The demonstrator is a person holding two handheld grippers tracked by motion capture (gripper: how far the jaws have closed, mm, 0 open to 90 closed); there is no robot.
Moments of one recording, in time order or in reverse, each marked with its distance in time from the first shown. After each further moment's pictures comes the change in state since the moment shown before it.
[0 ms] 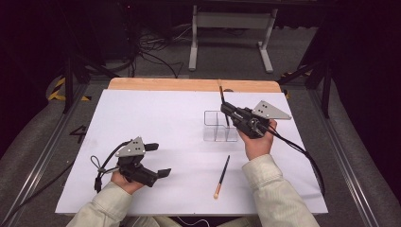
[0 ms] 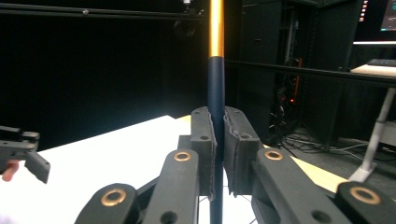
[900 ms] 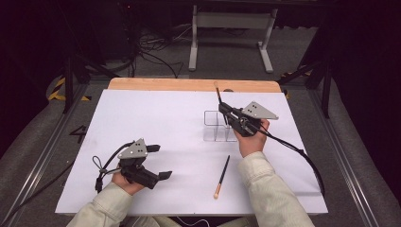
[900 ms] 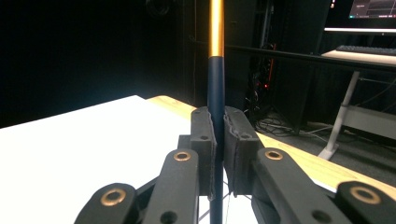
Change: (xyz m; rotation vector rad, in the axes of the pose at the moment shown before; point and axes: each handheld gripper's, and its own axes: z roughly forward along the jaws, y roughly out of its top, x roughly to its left) left arm -0.003 -0.001 0.003 0.025 -0.009 0.024; right arm -0.012 -0.031 0.025 0.072 -0.112 -0.031
